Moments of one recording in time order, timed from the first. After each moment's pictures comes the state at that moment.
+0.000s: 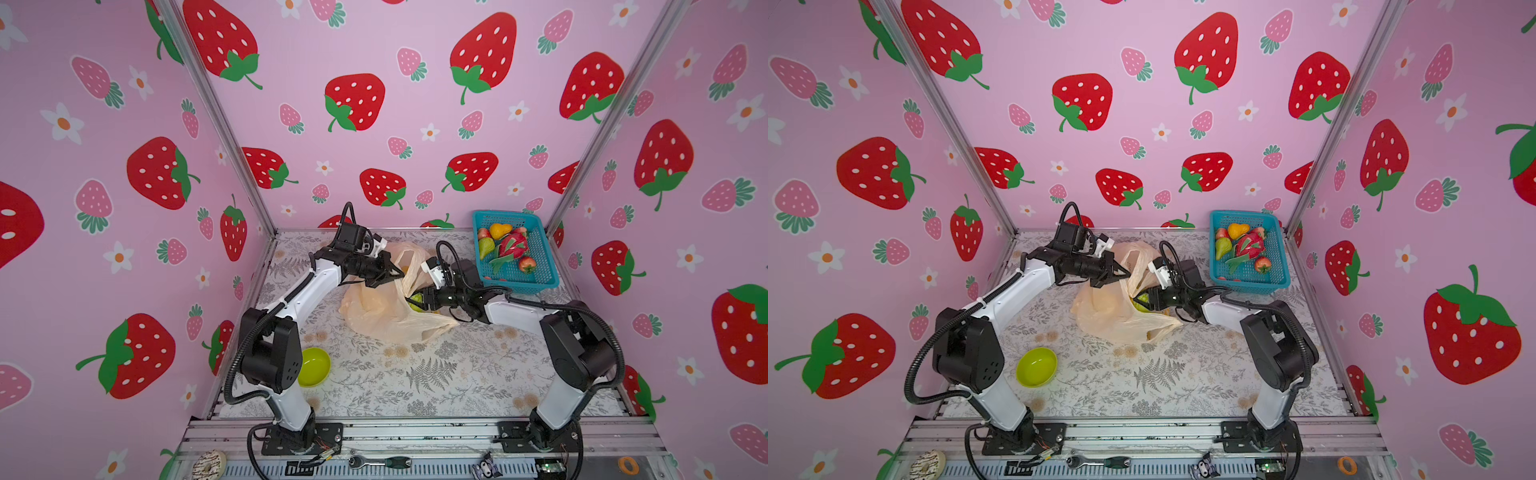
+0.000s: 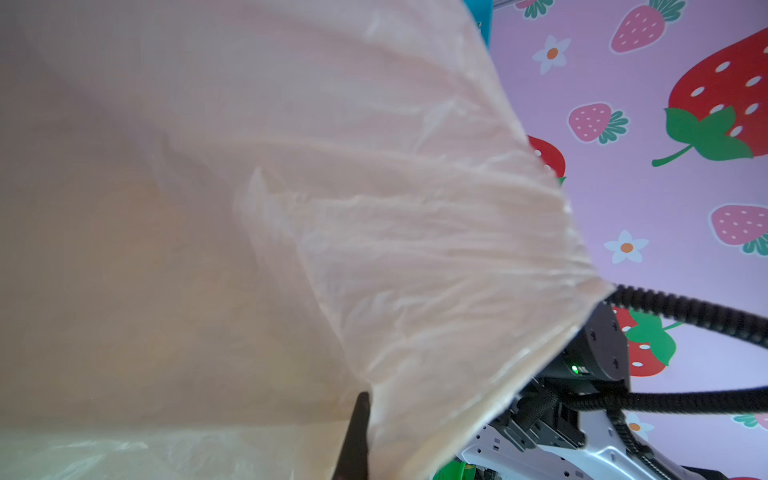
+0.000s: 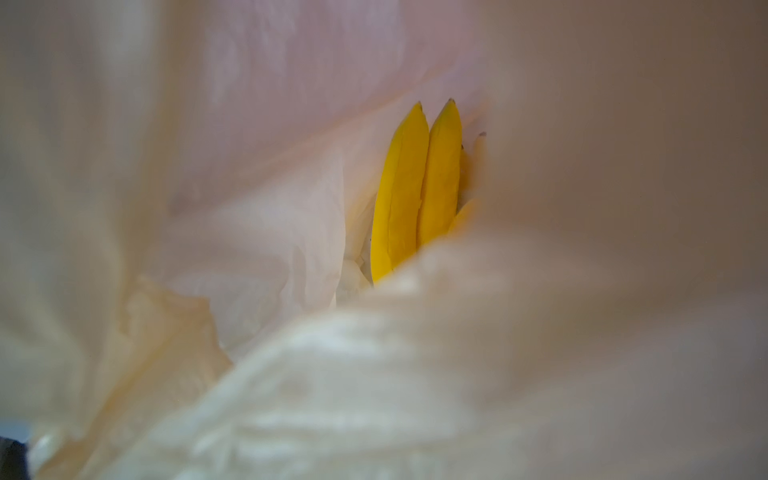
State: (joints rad) left arm -0.32 1.73 1.46 -0.60 0.80 -0.66; right arm 0.65 1.78 0.99 0.31 -0.65 0.42
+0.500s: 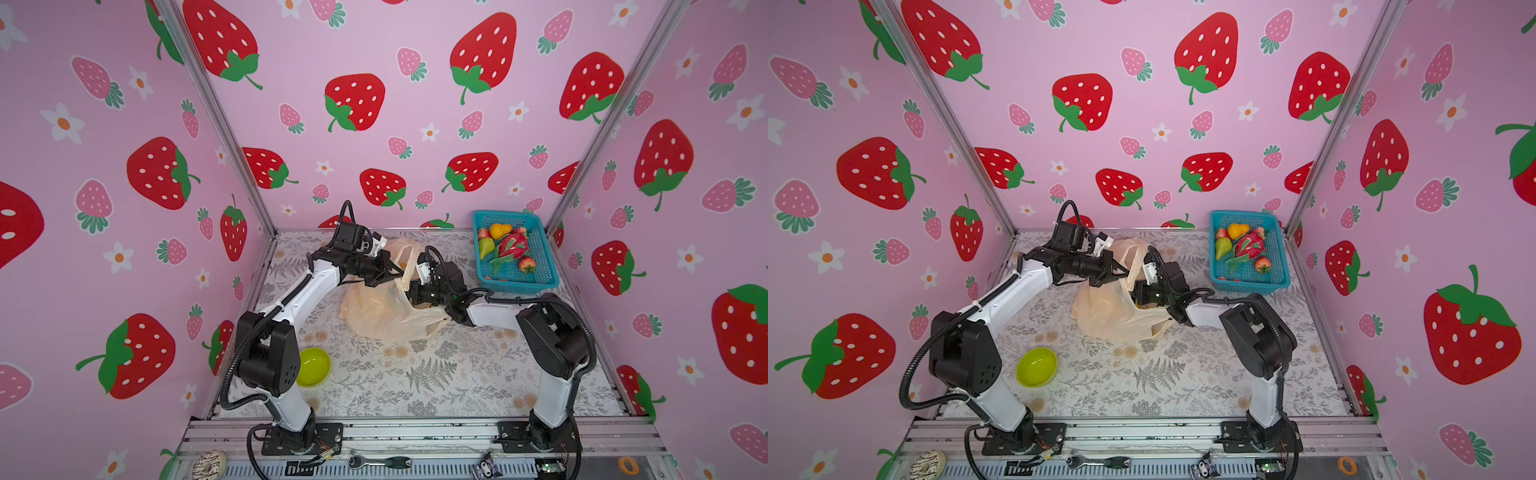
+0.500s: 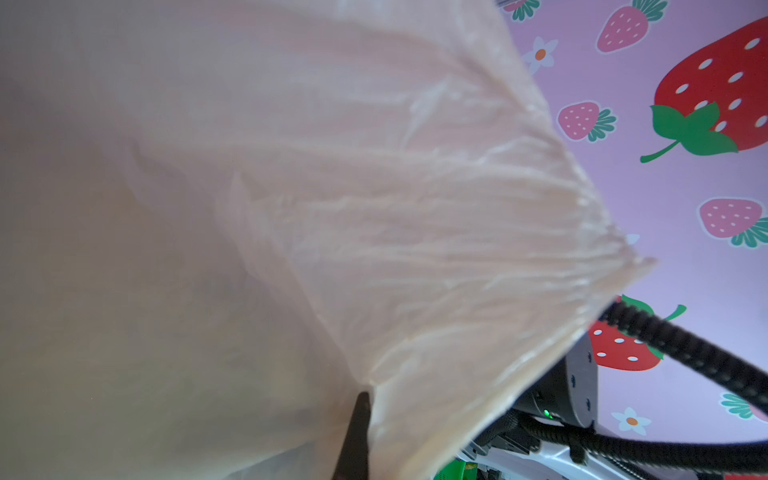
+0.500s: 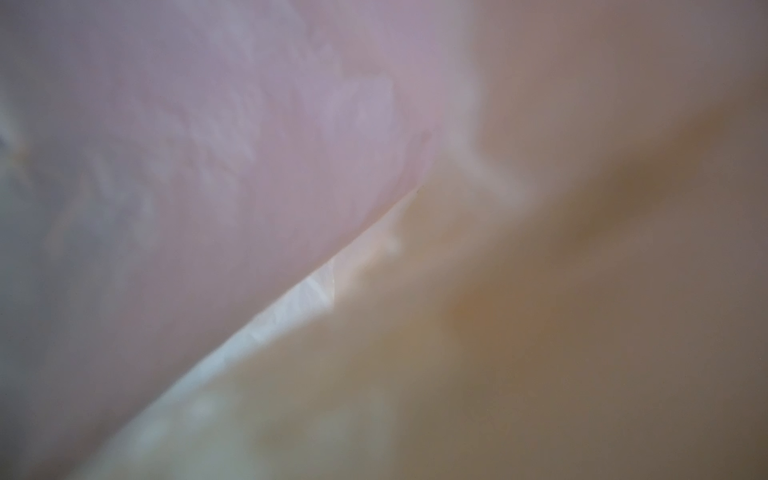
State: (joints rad) left arm -0.32 1.71 1.46 -0.60 0.80 -0.66; right arm 0.73 1.89 1.04 0.53 -0.52 0.58
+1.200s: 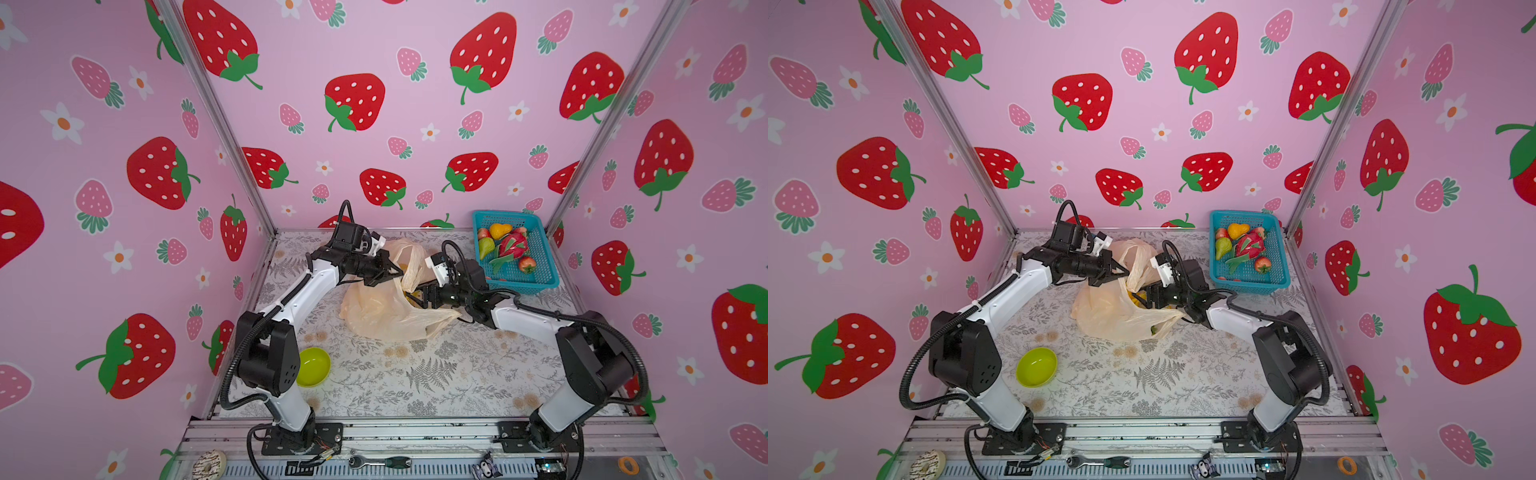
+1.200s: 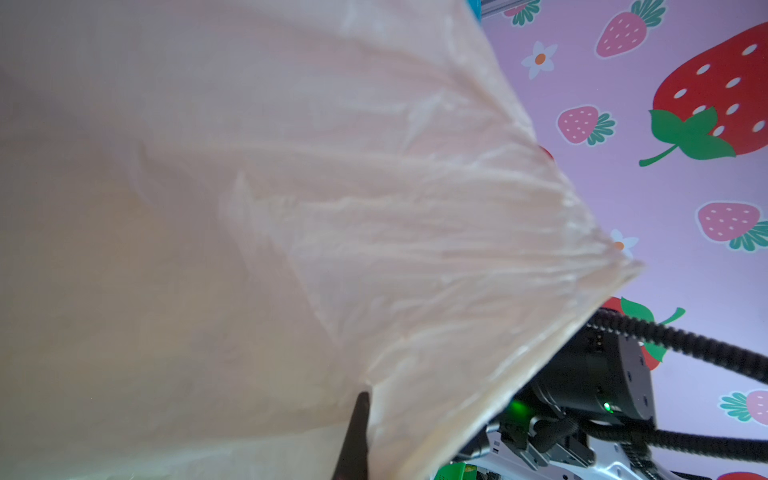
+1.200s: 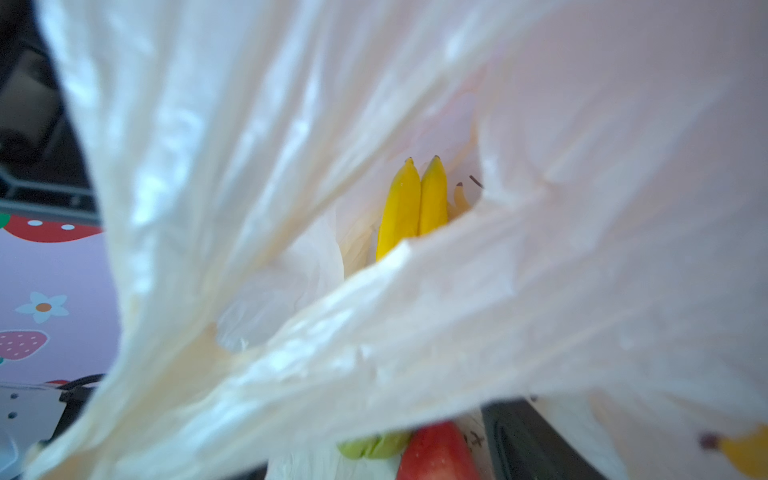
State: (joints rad) left arm -0.31 1.71 1.46 -0.60 0.80 -0.66; right arm 0.62 1.60 0.94 0.19 -0.56 0.31
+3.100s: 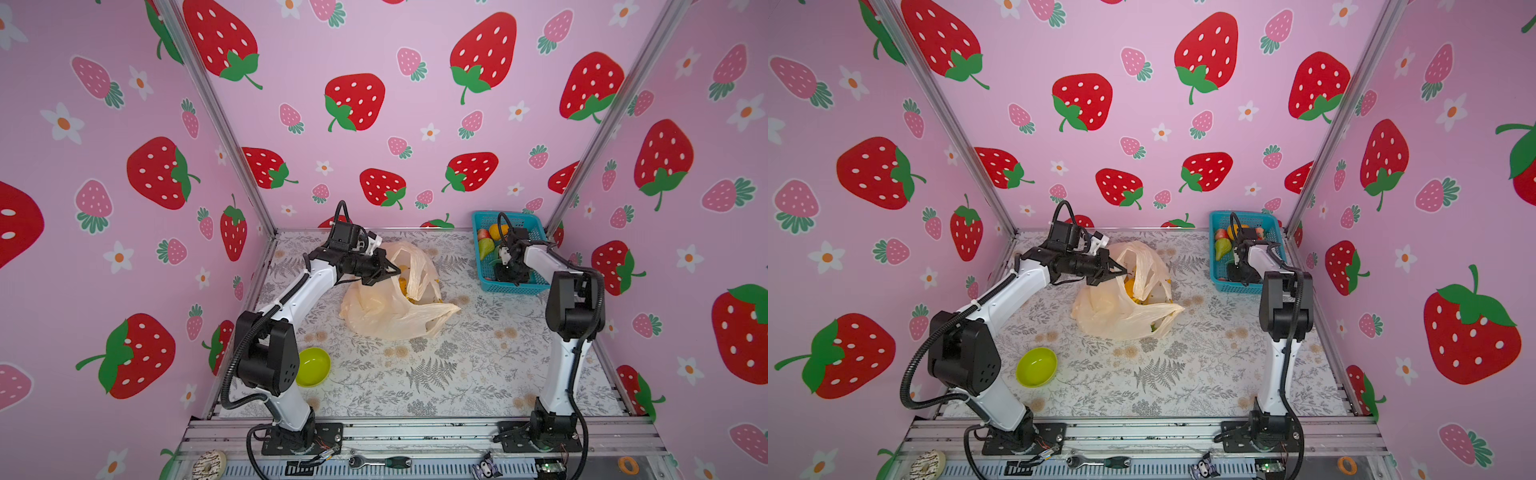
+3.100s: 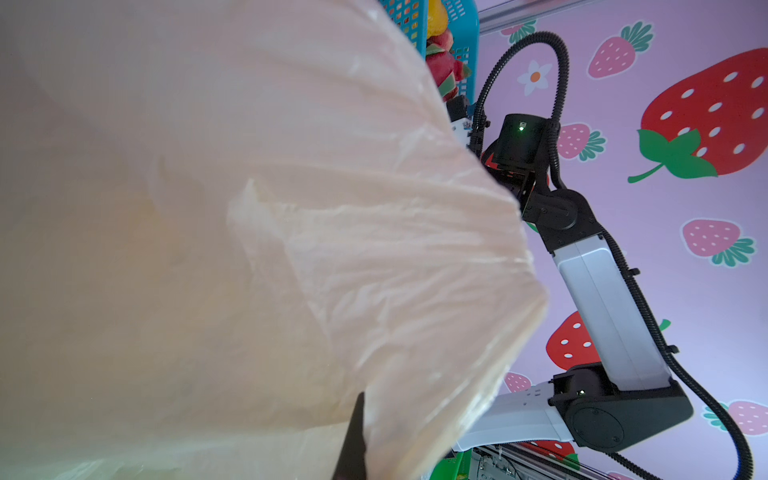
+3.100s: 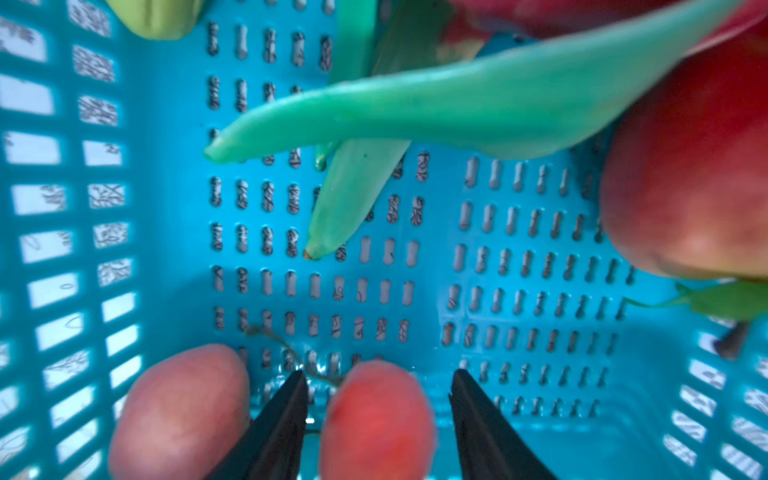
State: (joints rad) left arm -0.29 1.71 1.45 -0.57 0.82 -0.69; right arm 0.10 2.16 1.68 -0.81 0.05 -0.06
